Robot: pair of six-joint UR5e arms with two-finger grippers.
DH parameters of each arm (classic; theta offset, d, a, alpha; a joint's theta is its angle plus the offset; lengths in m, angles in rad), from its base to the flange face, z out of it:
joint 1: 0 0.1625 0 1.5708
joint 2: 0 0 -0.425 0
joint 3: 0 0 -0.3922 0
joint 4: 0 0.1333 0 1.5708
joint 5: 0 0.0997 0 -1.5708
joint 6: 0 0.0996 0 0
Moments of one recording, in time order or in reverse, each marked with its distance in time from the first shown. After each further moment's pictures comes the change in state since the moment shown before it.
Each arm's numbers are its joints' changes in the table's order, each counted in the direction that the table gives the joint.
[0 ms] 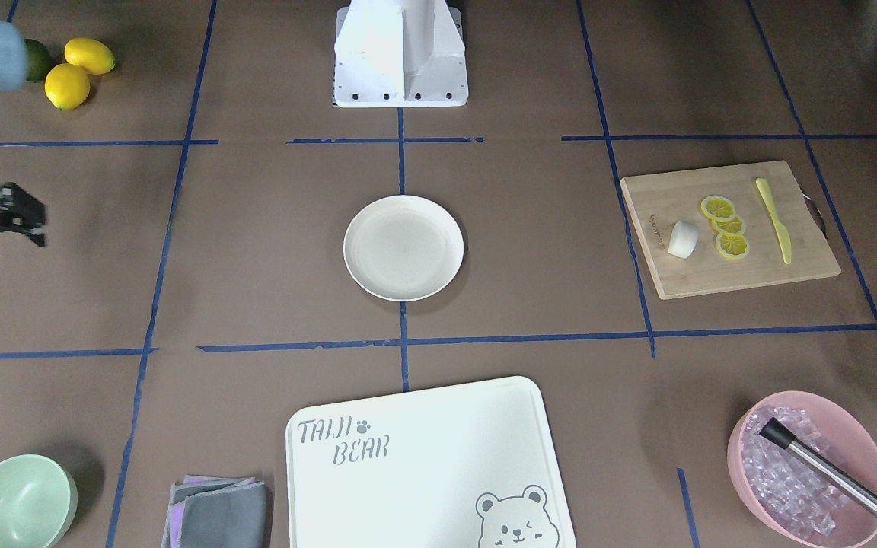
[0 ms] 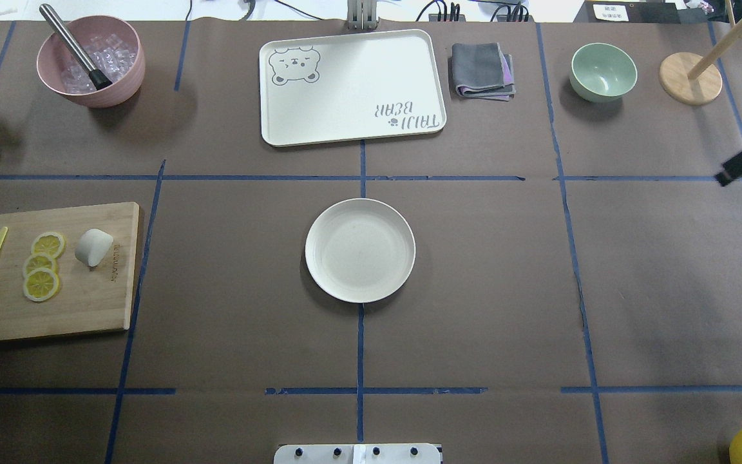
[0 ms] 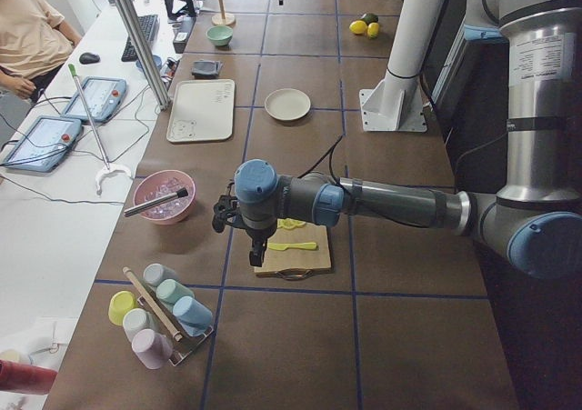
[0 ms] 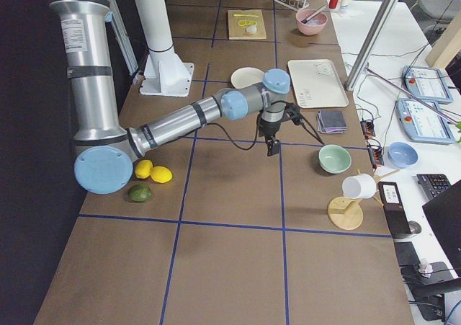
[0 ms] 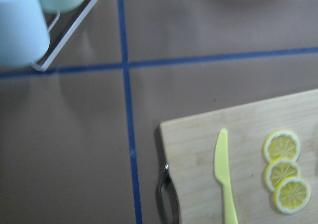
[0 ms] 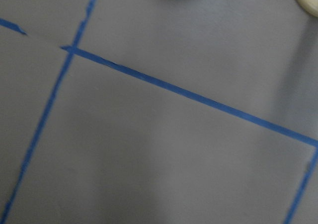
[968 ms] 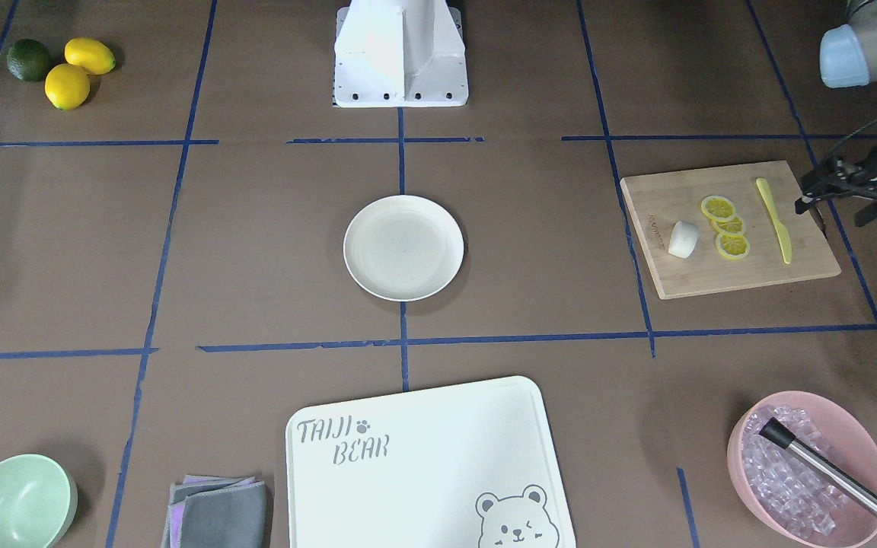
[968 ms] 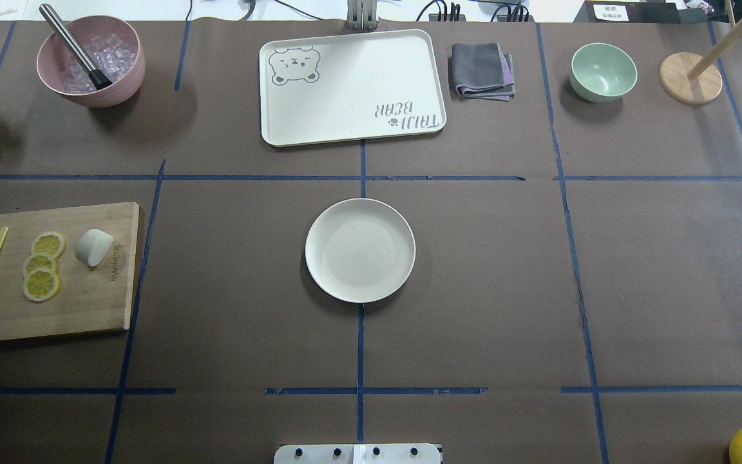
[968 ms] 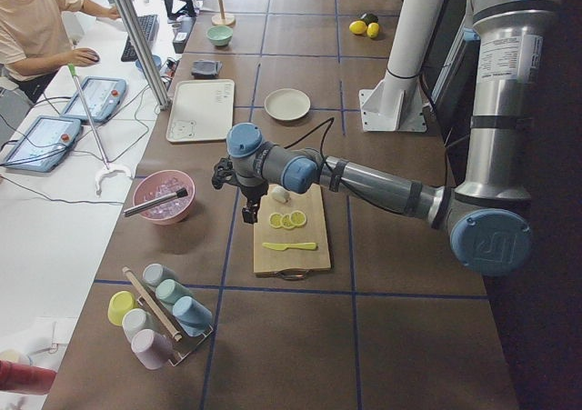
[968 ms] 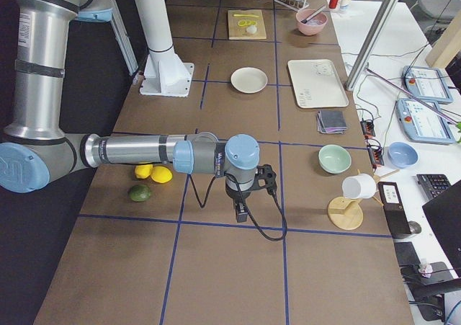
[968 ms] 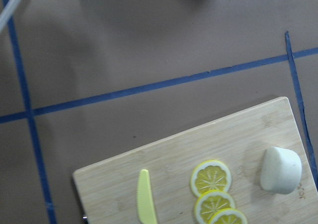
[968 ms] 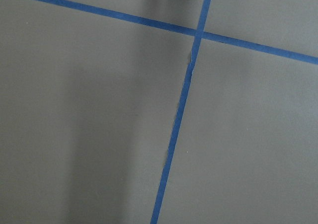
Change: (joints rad) left arm 0.368 -0.082 -0.036 -0.159 0.144 -0.357; right arm 0.246 -0.189 -0.081 0.004 0.038 -0.208
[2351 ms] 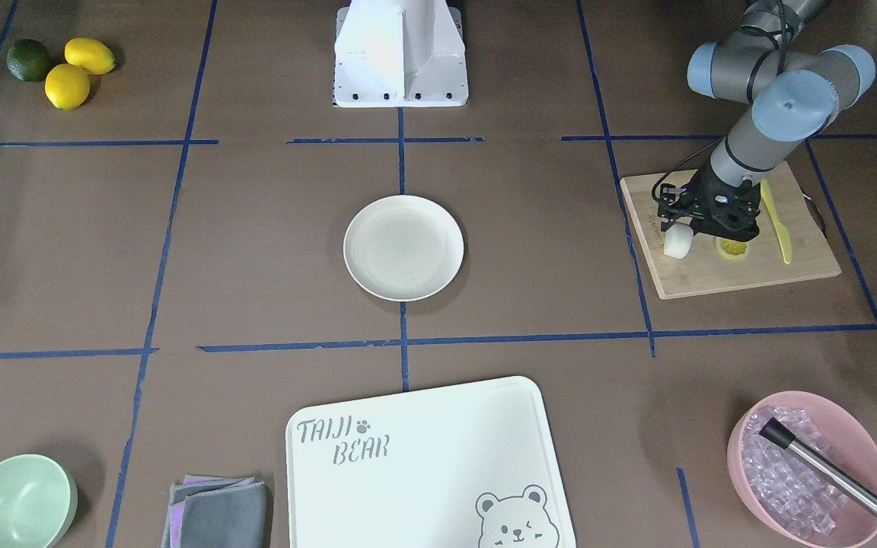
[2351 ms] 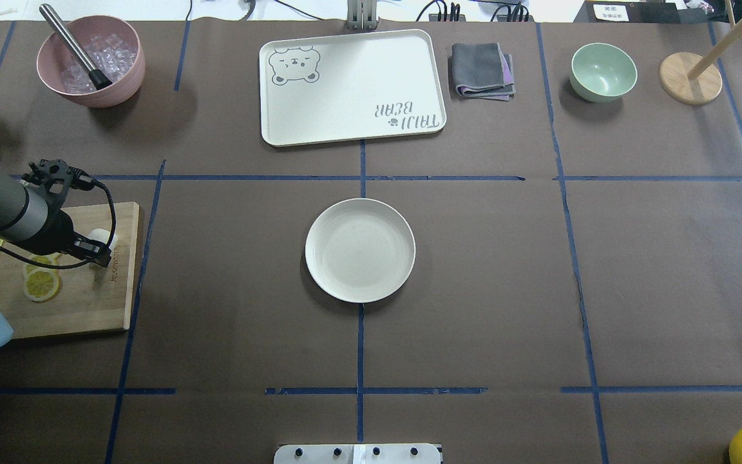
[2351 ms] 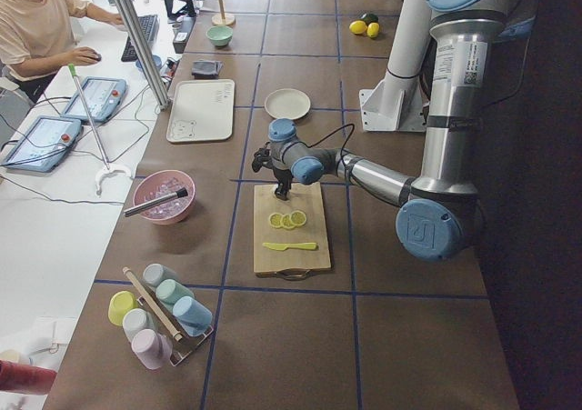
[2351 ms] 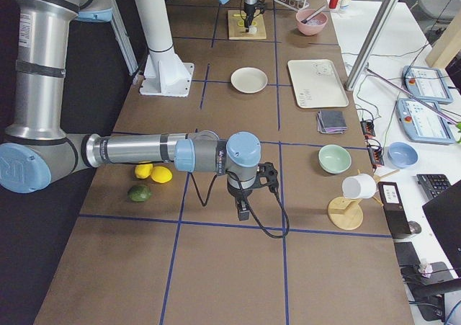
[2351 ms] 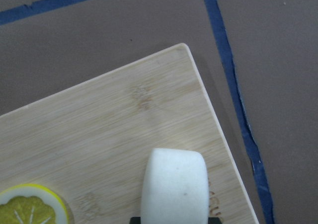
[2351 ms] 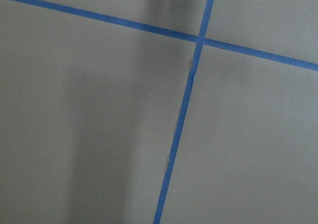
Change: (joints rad) left arm 0.348 -0.044 0.054 -0.186 0.188 -0.279; right arm 0.000 0.009 0.007 0.000 0.001 0.005
